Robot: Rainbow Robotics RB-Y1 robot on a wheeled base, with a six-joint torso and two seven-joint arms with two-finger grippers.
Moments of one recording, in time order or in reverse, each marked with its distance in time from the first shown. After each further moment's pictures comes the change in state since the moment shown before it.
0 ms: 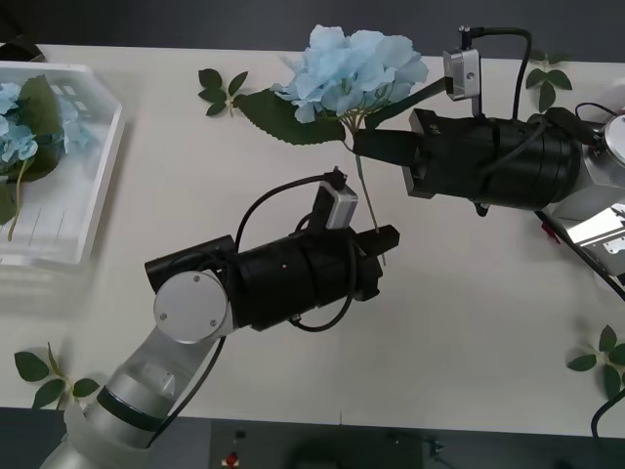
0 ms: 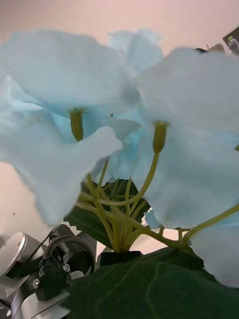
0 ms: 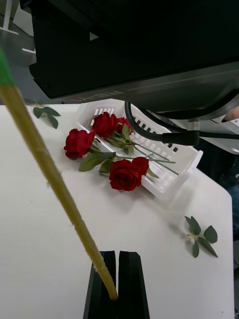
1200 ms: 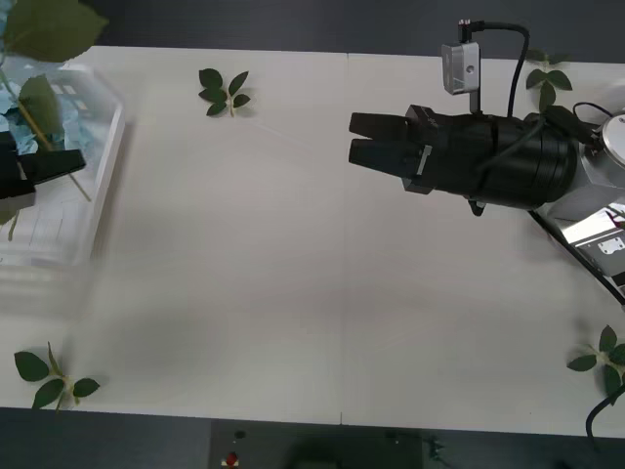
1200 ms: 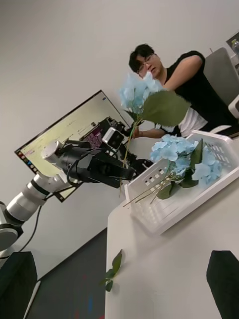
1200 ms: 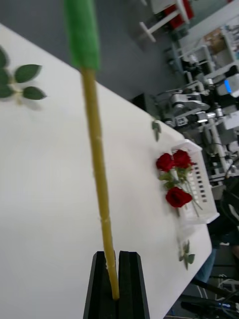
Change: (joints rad) right arm 0.000 0.015 0.000 -0.009 -0.025 -0.016 -0.031; left arm -0.001 0.504 0.867 0.083 0.313 0.636 0.787
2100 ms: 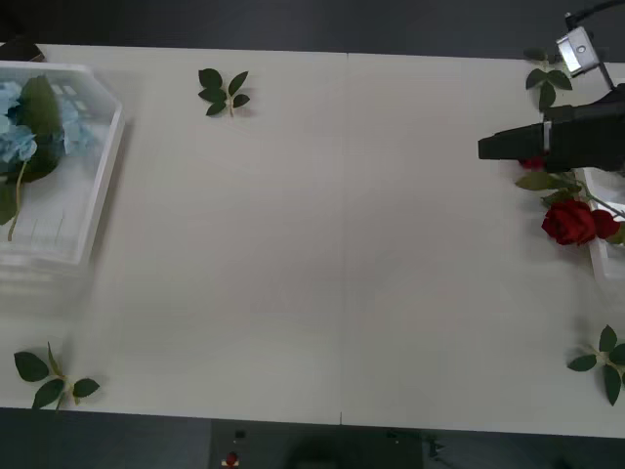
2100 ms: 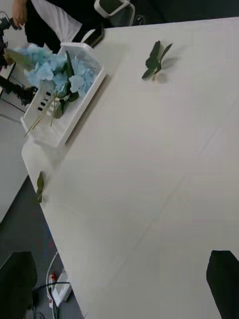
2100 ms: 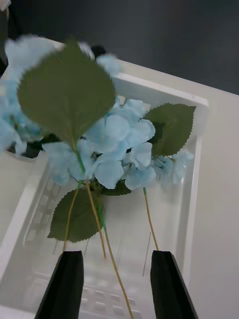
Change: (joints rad) right arm 0.005 -0.546 0.000 -0.054 0.157 0.009 -0.480; left arm 0.020 0.158 0.277 0.061 -0.630 -0.050 0.022
